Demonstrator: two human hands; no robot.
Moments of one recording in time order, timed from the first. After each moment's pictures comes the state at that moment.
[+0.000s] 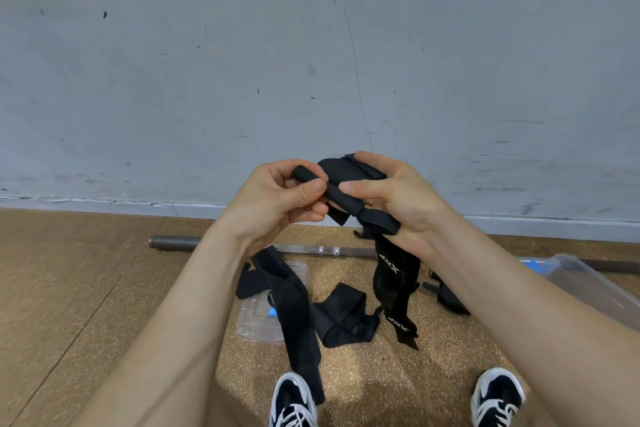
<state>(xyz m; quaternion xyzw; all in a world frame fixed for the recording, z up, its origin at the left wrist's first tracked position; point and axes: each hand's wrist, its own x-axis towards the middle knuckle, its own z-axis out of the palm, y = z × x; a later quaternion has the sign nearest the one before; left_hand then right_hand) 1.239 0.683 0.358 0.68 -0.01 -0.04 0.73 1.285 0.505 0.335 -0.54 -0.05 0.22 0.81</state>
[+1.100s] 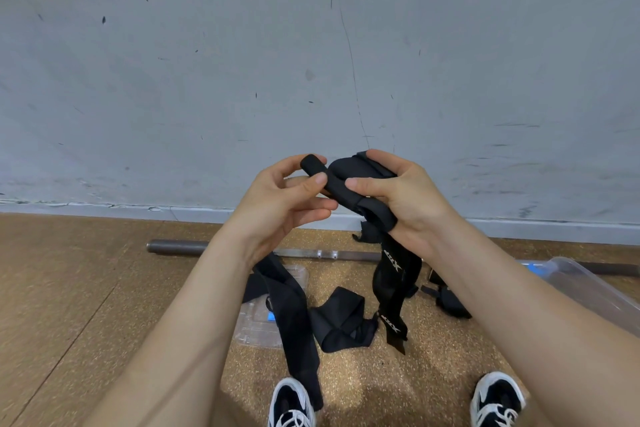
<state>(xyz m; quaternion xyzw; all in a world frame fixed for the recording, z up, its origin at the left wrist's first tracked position) 1.243 0.672 0.355 0.67 0.03 -0.02 0.75 1.286 0.502 0.338 -0.55 -0.01 0.17 0.82</state>
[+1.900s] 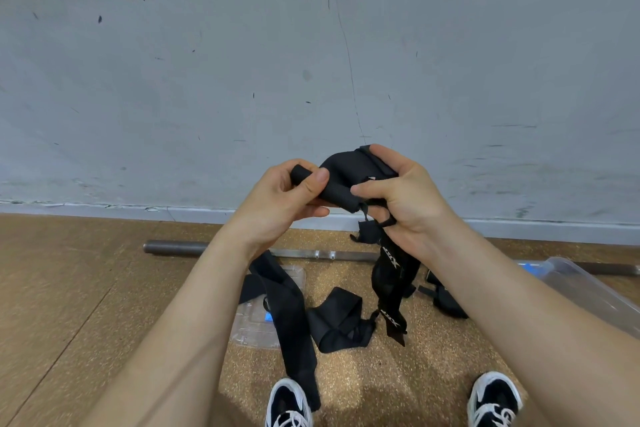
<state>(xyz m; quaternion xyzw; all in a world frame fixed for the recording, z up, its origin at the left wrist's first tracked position) 1.249 0.671 0.351 0.73 -0.03 -0.01 0.68 1.283 0.499 0.341 -0.56 0.00 0.16 0.82</state>
